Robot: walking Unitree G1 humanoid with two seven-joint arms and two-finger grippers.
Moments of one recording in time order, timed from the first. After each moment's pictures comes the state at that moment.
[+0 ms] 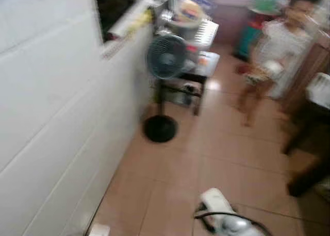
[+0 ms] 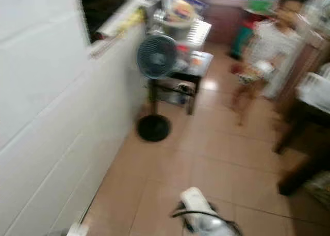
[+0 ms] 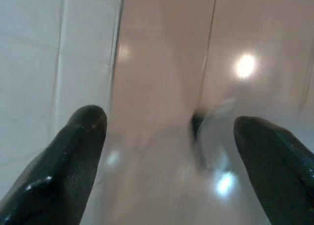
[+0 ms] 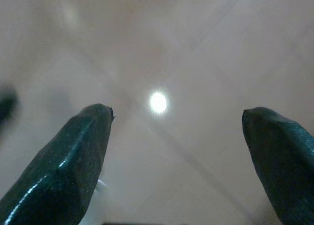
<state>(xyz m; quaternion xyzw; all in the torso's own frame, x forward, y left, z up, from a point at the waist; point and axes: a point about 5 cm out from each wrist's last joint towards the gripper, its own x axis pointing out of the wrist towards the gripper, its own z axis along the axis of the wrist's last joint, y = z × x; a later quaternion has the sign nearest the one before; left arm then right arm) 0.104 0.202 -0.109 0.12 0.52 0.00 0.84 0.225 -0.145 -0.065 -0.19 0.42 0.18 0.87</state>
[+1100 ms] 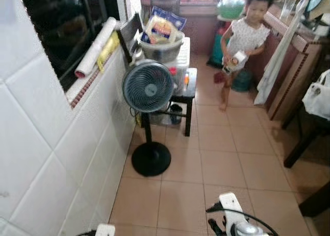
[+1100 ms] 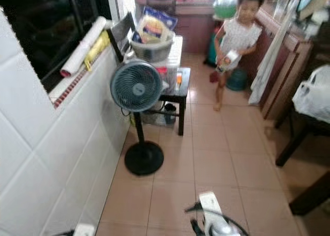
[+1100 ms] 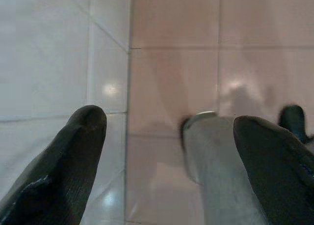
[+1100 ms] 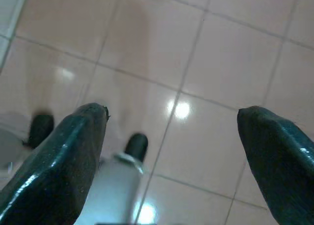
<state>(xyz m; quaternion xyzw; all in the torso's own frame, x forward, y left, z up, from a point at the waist) 0.129 0.183 -0.104 0.08 0.49 0.01 0.87 0.207 -0.176 -0.074 -0.07 0.47 0.09 0.87</state>
